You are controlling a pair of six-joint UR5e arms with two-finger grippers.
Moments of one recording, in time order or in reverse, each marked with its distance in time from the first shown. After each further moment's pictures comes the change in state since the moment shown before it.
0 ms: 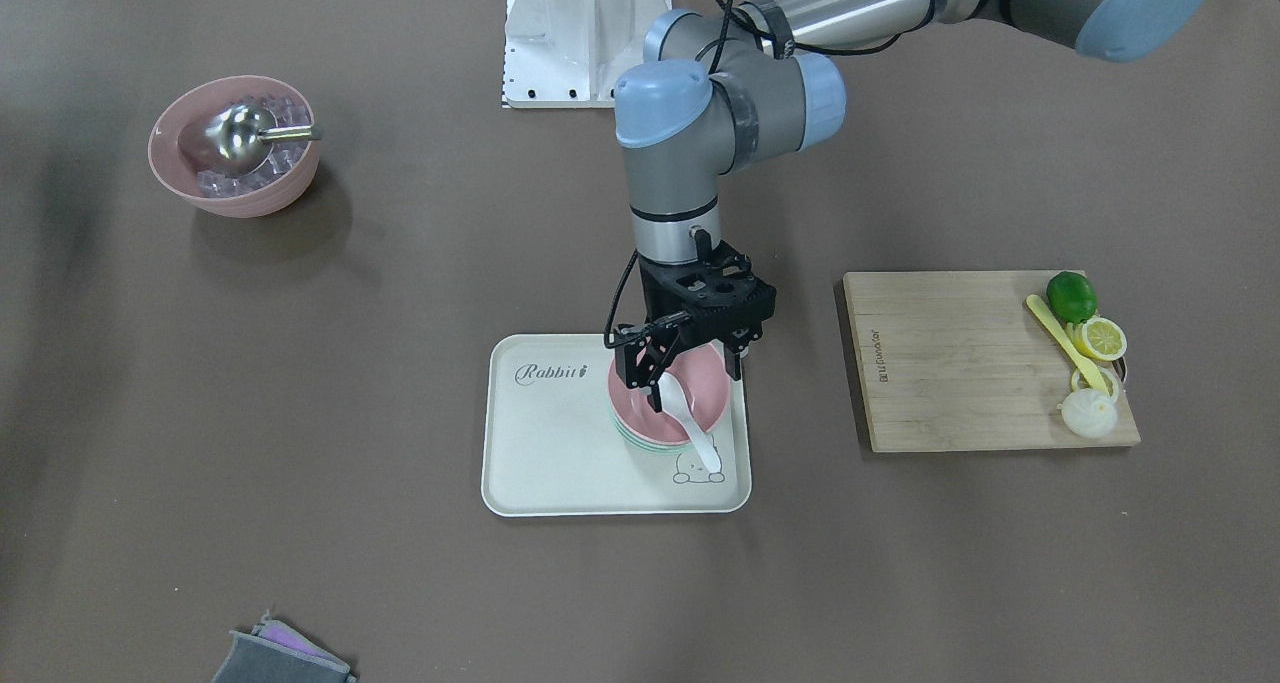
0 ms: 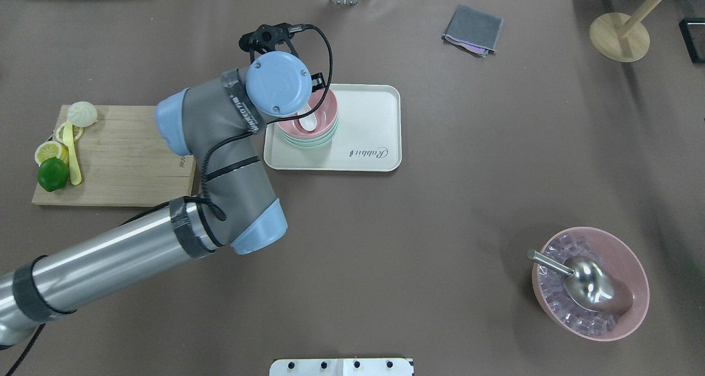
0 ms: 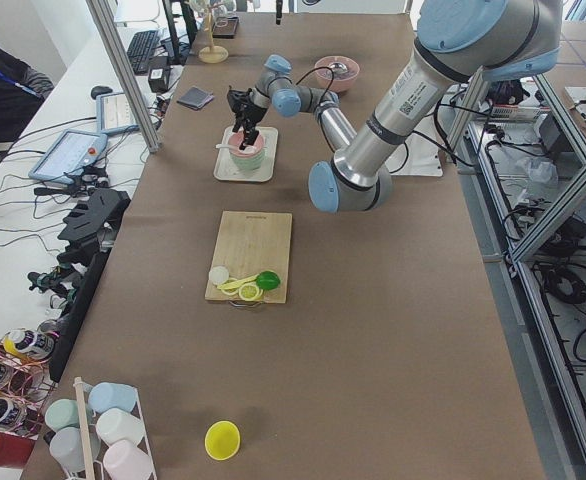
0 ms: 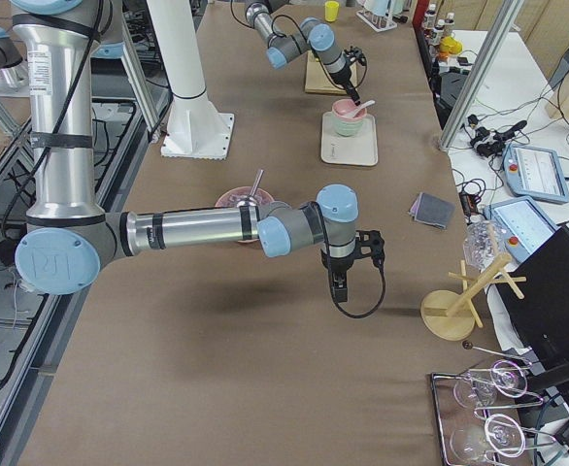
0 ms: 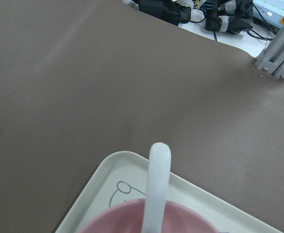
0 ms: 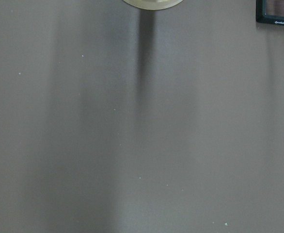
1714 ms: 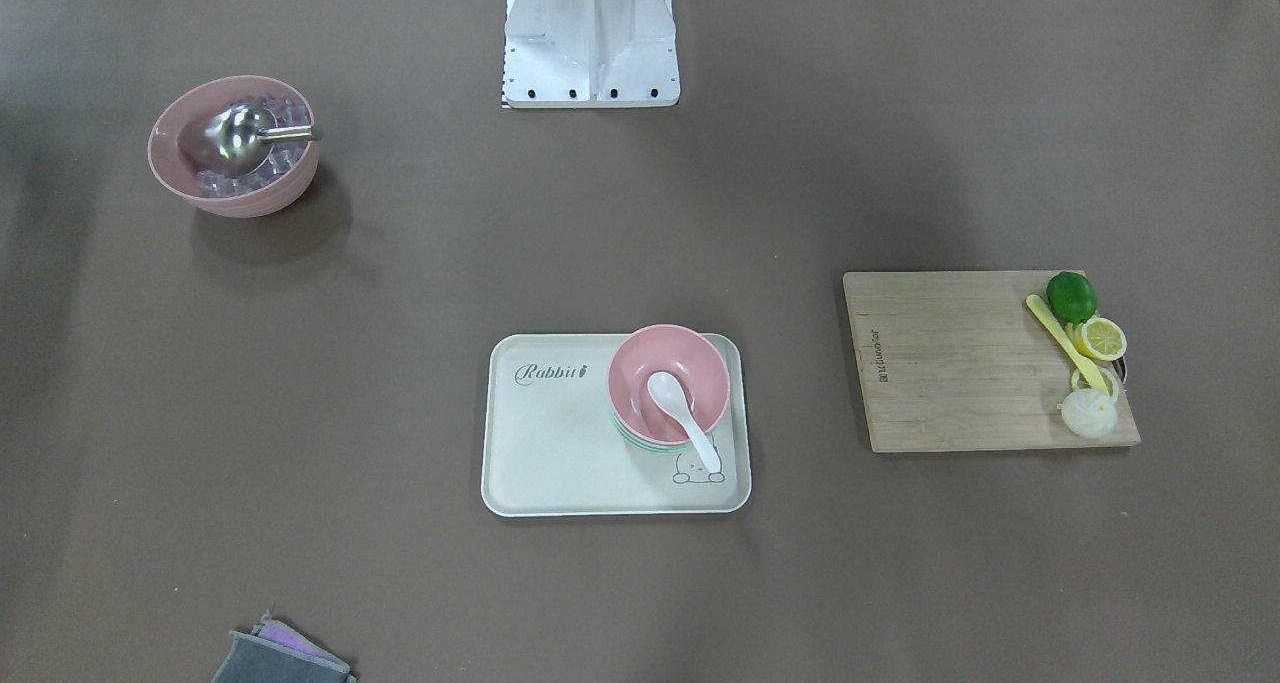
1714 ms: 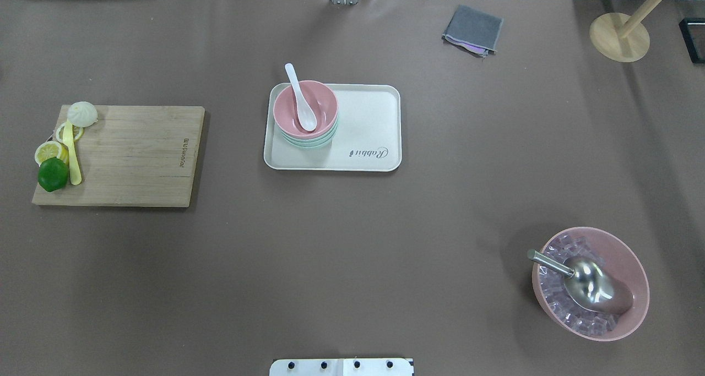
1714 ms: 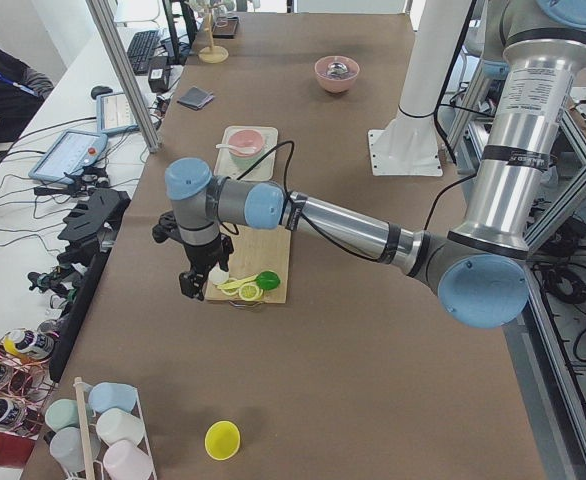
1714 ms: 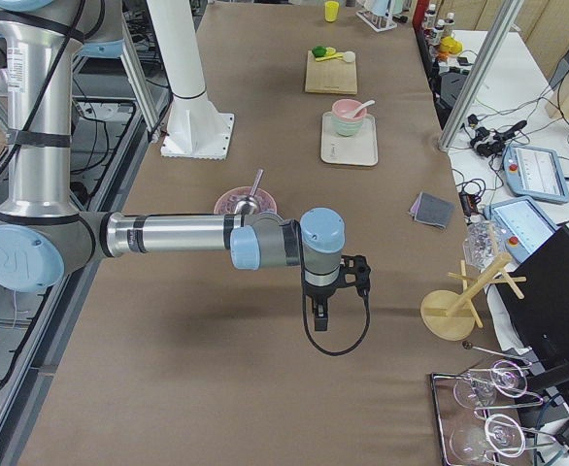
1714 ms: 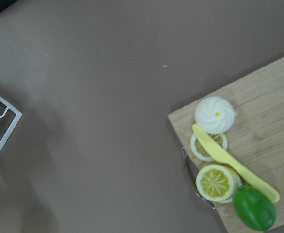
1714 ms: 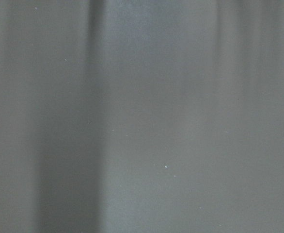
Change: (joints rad) left arm -0.929 0.619 -0.020 0.163 -0.805 1.776; right arm 0.178 -0.065 0.025 -0.201 0.061 -0.319
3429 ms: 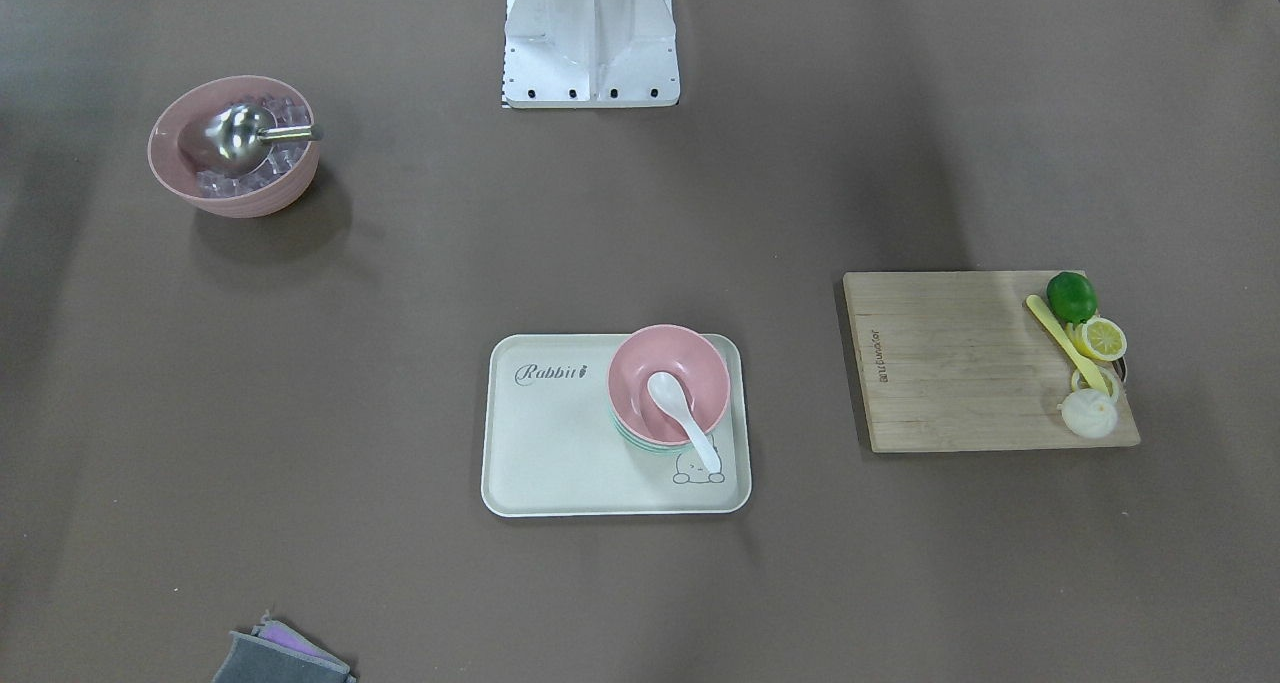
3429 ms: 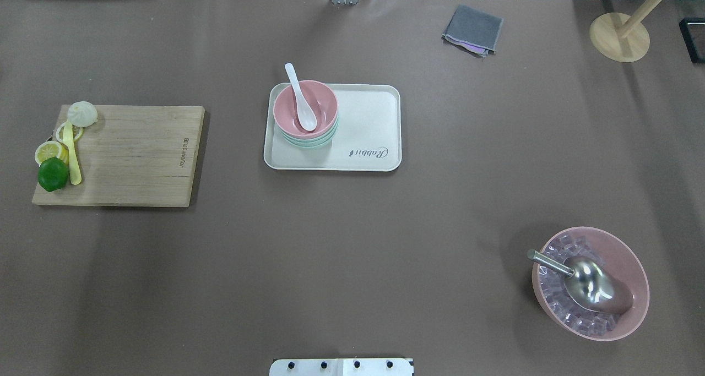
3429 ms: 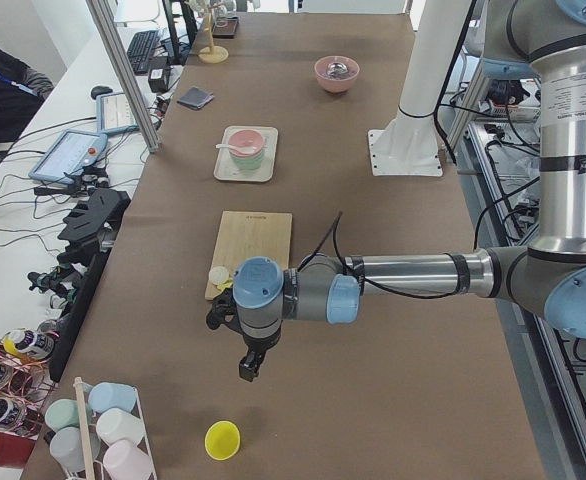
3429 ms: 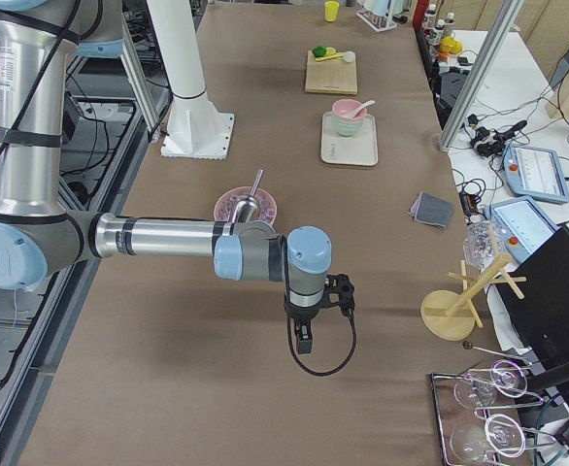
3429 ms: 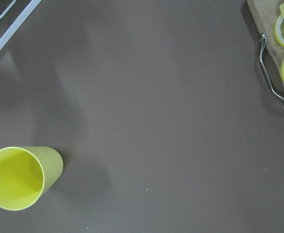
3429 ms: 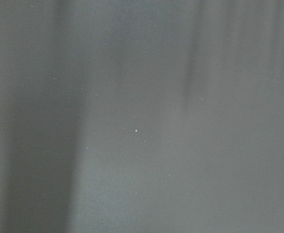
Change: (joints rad) left arm -0.061 0.298 -0.081 -0.223 -0.036 0.004; right arm 0.019 -0.046 -0.007 -0.039 -0.047 -0.125
